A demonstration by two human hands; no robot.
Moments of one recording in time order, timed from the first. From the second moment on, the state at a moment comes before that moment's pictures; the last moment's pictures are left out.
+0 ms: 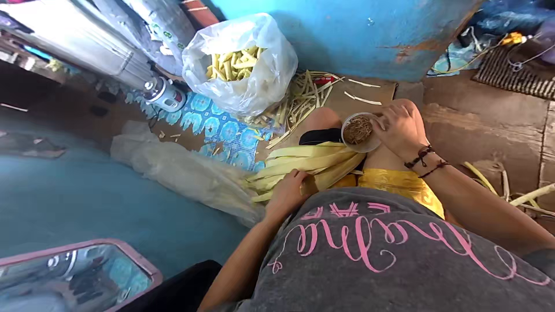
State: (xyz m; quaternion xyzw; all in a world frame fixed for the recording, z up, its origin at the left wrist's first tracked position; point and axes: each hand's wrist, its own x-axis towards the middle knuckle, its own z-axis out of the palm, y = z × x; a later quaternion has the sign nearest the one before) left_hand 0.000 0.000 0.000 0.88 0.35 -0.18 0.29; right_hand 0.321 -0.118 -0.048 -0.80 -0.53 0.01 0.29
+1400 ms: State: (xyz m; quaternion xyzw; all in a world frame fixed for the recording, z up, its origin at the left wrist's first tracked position) left_hand 0.077 0.010 0.106 0.73 0.15 0.37 0.55; right_hand 0.232 -0.086 0.109 -0.52 -0.50 0.20 0.67
